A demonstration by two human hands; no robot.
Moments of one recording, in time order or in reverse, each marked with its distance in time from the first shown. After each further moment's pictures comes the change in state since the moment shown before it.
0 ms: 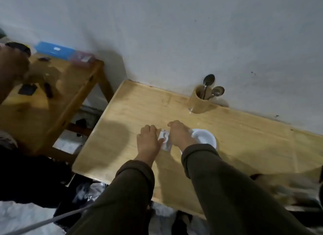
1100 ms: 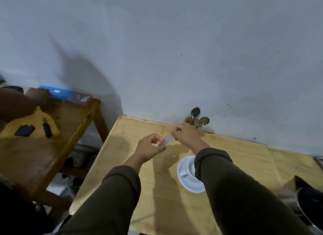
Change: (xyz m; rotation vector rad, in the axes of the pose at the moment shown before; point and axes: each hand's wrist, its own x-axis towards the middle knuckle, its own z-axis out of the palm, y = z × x) left_hand 0.030 0.010 -0.092 -0.738 -0.109 0.219; right_hand -0.033 -0.019 -0.104 0.345 0.323 -0.020
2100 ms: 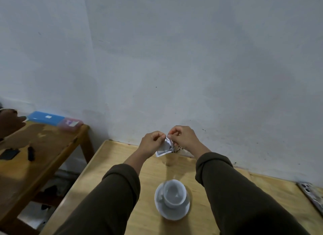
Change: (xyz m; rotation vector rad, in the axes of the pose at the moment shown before) left_hand 0.023 0.110 0.021 -0.056 0.052 0.213; right_hand -0.006 0.003 -0.094 0.235 0.116 -0.169
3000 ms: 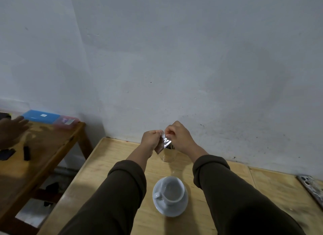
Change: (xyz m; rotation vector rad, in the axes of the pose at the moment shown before) left_hand 0.018 0.021 0.041 -0.318 0.099 -0.396; right_hand 0.007 0.028 -0.007 -0.240 -0.034 -0.201
